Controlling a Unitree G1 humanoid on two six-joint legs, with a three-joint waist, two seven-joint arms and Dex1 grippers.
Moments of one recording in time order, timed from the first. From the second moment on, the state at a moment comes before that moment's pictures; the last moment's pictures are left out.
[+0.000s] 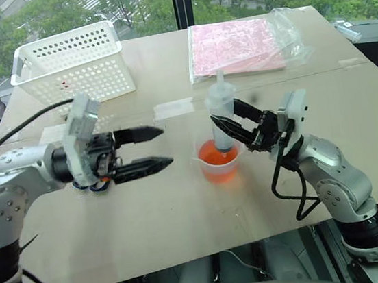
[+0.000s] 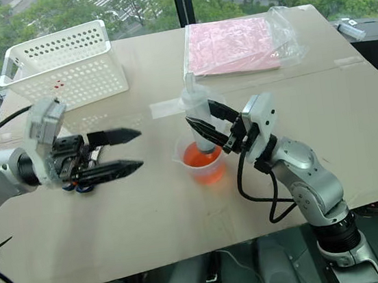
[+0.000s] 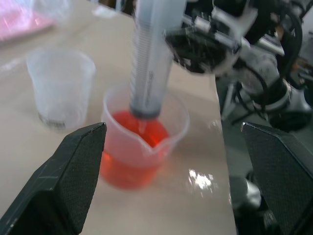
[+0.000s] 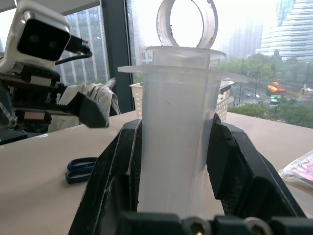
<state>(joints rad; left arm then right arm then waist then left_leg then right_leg) -0.28 1.04 0.28 -0.34 -1.01 0.86 -1.15 -0.31 -0.27 0.16 -0.46 0.56 0.34 0.54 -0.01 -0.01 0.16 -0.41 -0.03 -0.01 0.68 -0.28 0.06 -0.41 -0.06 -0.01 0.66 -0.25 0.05</state>
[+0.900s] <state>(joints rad) -0.82 0.80 0.05 -0.18 -0.86 0.92 -0.93 -0.29 -0.25 0.17 -0.38 0.50 0.23 0.68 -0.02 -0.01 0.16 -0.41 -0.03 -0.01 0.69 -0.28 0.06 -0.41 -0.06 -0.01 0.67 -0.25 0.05</state>
